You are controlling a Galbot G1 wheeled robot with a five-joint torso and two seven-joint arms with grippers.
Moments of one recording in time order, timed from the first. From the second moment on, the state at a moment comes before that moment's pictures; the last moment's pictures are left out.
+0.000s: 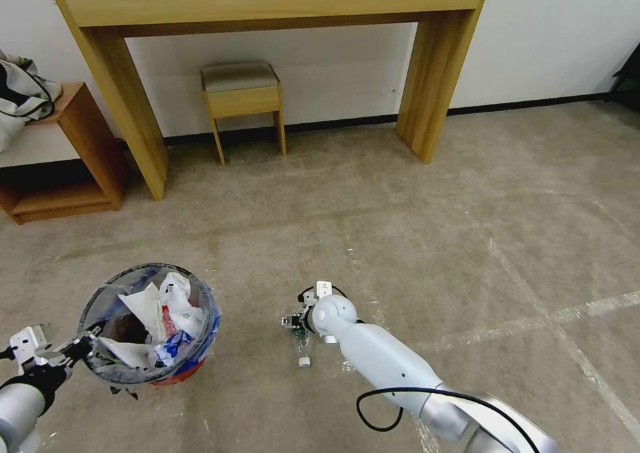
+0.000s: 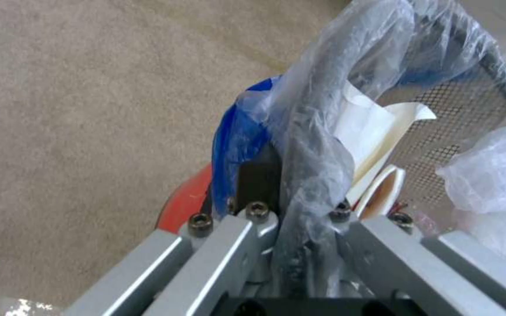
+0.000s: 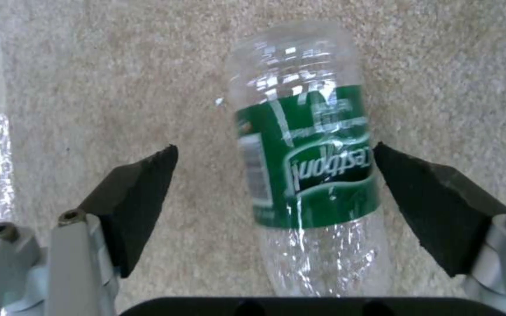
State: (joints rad) left arm 1.65 -1.30 -1.21 -2.17 -1.04 0.72 -0.08; right arm -0.57 1.50 -0.33 1.01 1.16 -0.62 0.49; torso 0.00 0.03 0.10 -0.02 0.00
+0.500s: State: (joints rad) left arm 1.66 -1.30 -1.21 -2.18 -1.04 0.72 -0.08; right arm -0.57 1.50 -0.31 0.97 1.11 -0.61 0.45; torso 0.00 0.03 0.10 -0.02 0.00
